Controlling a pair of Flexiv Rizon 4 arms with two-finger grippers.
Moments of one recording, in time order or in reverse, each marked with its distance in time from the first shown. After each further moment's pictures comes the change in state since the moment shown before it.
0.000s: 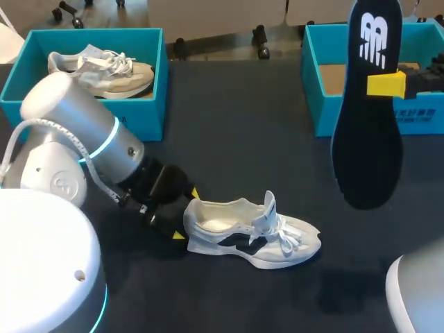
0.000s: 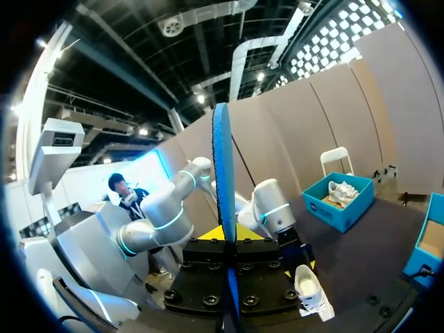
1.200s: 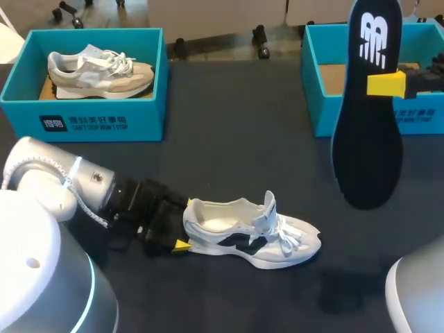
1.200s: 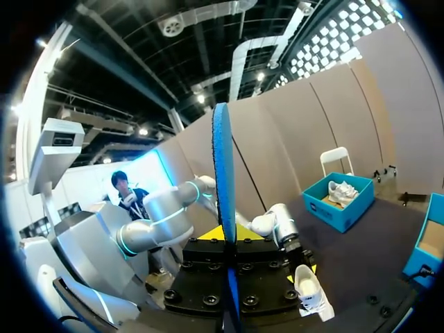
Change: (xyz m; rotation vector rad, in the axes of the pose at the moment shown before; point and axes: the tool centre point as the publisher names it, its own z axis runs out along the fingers) left arm 0.005 0.011 0.044 0.565 -0.018 -0.190; right arm 0.000 0.000 0.000 0.001 0.000 -0.001
